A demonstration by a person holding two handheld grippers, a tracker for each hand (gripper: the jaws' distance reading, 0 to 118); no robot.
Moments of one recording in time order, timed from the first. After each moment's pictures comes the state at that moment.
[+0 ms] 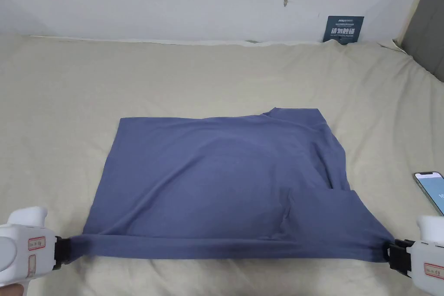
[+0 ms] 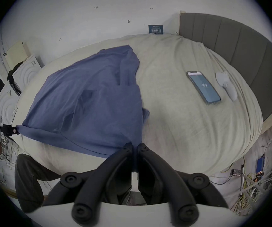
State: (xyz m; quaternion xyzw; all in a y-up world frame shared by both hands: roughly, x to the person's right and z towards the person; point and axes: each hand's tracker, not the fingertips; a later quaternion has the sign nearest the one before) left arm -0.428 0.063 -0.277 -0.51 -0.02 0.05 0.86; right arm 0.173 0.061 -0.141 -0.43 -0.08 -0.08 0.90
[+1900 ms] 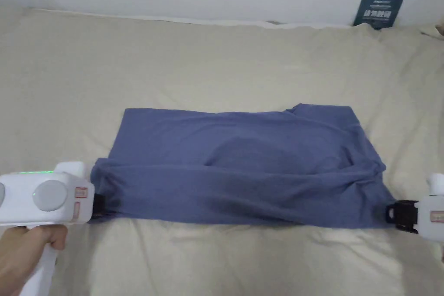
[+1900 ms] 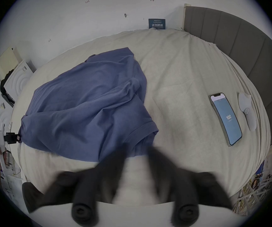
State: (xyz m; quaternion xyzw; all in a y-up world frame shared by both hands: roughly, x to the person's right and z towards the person) left arm -0.388 0.032 -0.411 -0.54 -0.03 0.01 0.84; right arm 0.177 0.053 -0.285 -0.46 -0.10 -0.10 0.88
